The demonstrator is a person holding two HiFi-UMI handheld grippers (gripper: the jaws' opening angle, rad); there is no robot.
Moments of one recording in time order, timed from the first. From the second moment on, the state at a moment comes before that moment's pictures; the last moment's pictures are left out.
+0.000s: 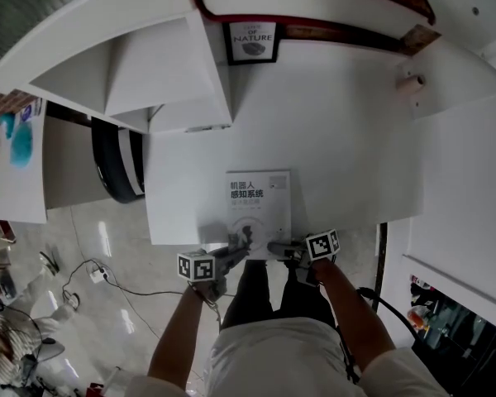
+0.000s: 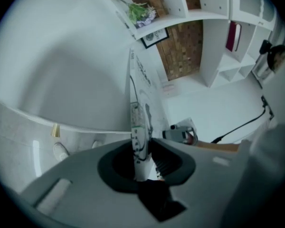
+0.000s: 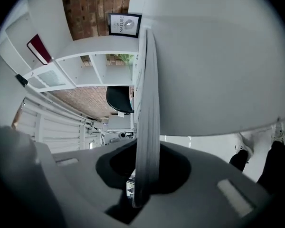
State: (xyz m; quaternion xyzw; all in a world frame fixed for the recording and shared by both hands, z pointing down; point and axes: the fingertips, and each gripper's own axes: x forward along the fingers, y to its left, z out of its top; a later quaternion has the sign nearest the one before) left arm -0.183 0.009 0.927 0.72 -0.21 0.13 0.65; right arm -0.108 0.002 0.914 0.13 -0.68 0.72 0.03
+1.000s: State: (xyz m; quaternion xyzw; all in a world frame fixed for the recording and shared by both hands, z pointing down) left arm -0.131 -0.018 0.707 0.83 -0.21 0.08 0.52; right arm -0.061 -0.025 0.691 0.06 -0.84 0.53 0.10
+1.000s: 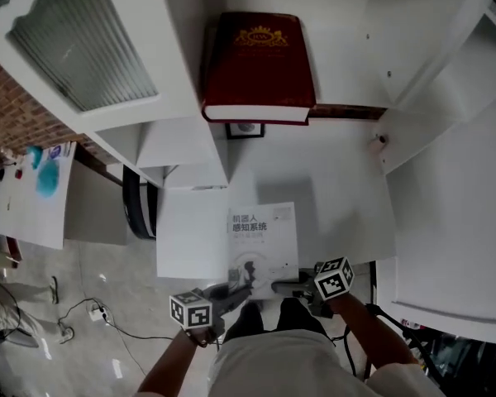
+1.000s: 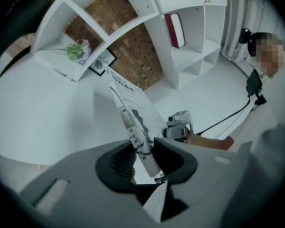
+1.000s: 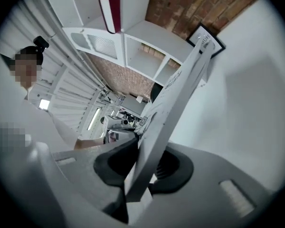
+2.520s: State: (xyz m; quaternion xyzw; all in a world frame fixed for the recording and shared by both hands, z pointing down) left arm -0.098 -0.105 0.337 0.93 -0.23 0.04 0.30; right arm -0.022 -0.106 0.324 0.05 -0.93 0.35 0.06
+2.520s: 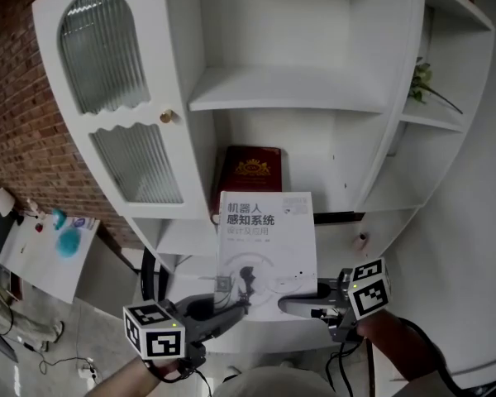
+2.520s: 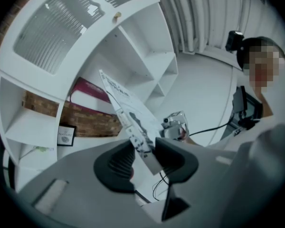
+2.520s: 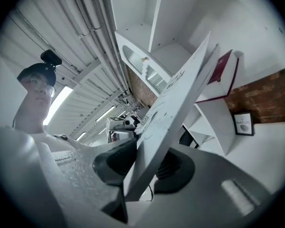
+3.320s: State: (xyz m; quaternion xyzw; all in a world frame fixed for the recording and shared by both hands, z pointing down) left arm -0.110 -0.283 0.315 0.89 -0.22 0.01 0.40; right arm -0.030 -0.287 0.314 0.13 -0.87 0.47 0.04
